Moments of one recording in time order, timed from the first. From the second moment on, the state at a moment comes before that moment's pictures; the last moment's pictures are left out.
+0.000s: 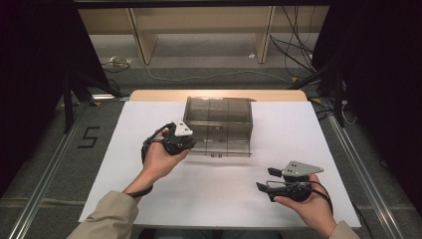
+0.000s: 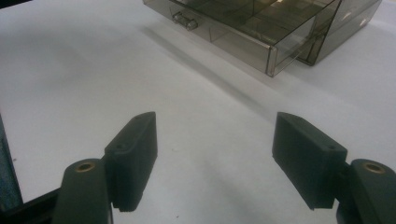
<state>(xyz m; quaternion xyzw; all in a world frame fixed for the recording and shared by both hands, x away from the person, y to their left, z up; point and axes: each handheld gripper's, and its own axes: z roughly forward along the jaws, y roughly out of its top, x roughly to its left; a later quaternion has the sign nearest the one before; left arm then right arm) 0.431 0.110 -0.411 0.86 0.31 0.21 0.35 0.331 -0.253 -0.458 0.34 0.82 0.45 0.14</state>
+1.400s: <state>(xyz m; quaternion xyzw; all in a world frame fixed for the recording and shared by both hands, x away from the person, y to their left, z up) 0.435 0.099 -0.413 0.86 0.30 0.21 0.34 0.330 -0.253 -0.458 0.34 0.82 0.45 0.14</state>
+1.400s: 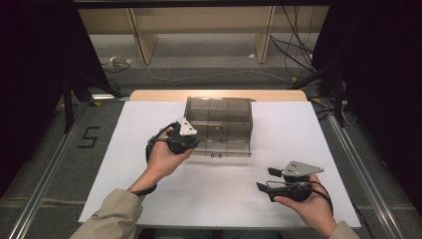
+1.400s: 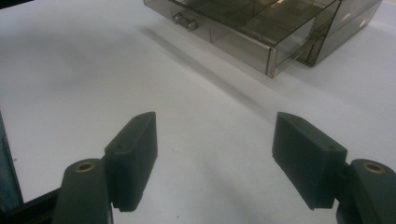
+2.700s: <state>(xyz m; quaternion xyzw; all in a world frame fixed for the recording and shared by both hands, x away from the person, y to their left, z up) 0.441 0.091 -0.419 0.87 0.30 0.21 0.34 0.331 -0.253 -0.458 0.34 0.82 0.45 0.14</state>
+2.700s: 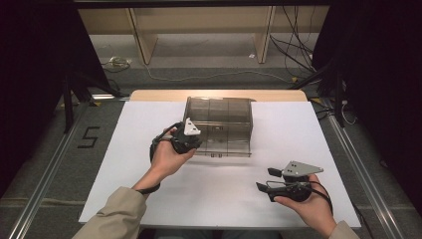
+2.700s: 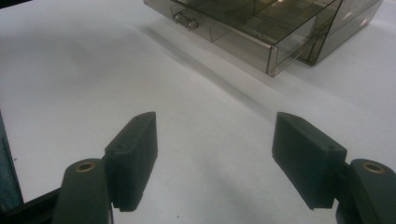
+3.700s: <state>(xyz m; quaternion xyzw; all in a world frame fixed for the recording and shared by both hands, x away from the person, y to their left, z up) 0.447 0.088 -0.424 0.87 0.30 0.21 0.33 0.330 -0.253 -0.458 0.34 0.82 0.45 0.14</state>
